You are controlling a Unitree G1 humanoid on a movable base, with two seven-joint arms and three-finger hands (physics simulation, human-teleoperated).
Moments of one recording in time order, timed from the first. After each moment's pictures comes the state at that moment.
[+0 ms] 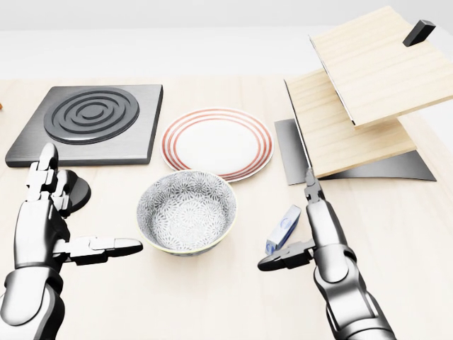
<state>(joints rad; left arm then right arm) -0.17 0.11 0.16 0.00 -0.01 0.09 0.01 -0.47 -0.11 -0.02 0.72 -0.36 0.03 -0.12</state>
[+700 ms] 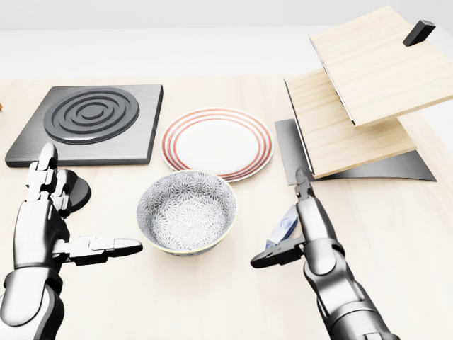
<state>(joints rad) -0.16 0.11 0.16 0.00 -0.01 0.09 0.01 -0.59 -0.10 -0.01 0.96 -0.37 -0.06 -0.17</state>
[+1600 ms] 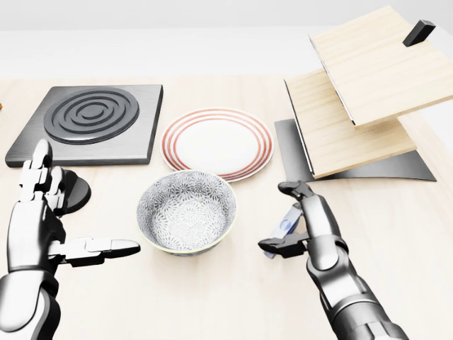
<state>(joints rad) -0.14 0.10 0.17 -0.06 -0.01 0.09 0.00 -0.65 -0.12 -0.03 1.07 -0.36 -0.09 -0.19</state>
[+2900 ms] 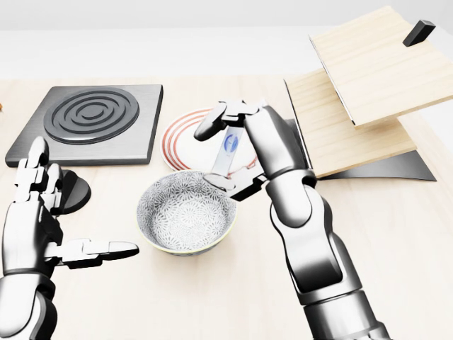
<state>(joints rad) -0.12 0.10 0.17 -0.12 0.00 0.09 -0.01 -0.62 -0.01 0.07 0.25 -0.53 0.09 0.04</state>
